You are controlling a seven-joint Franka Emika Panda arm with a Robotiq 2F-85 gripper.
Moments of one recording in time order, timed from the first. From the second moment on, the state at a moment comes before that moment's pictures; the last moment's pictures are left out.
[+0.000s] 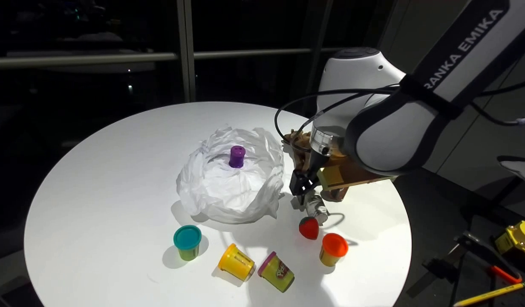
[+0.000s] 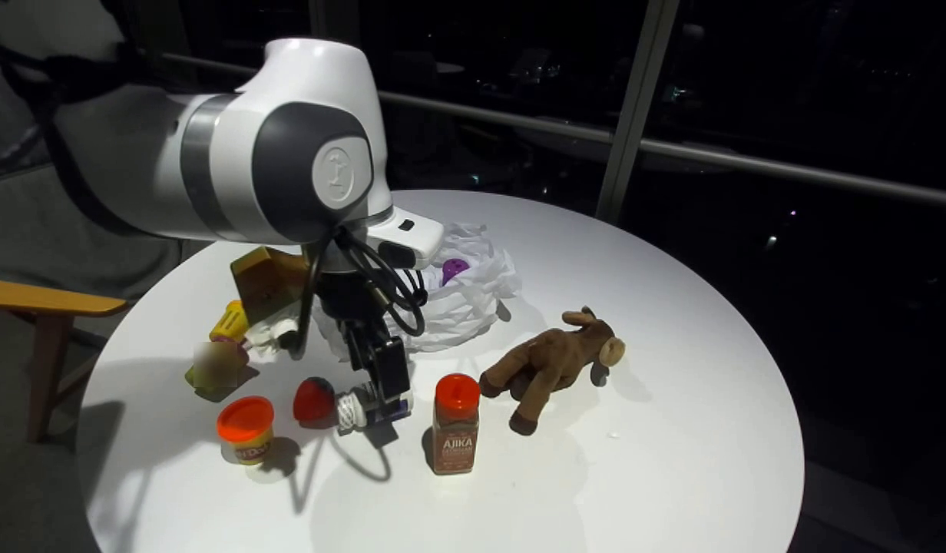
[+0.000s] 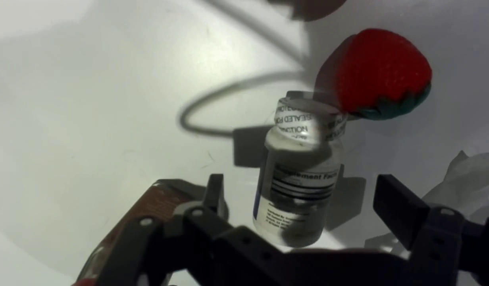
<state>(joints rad) 0.25 0.54 -0.17 -2.31 -0.17 2.82 0.75</state>
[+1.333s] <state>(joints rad) 0.25 0.42 -0.18 -2.04 -0.14 2.47 0.77</state>
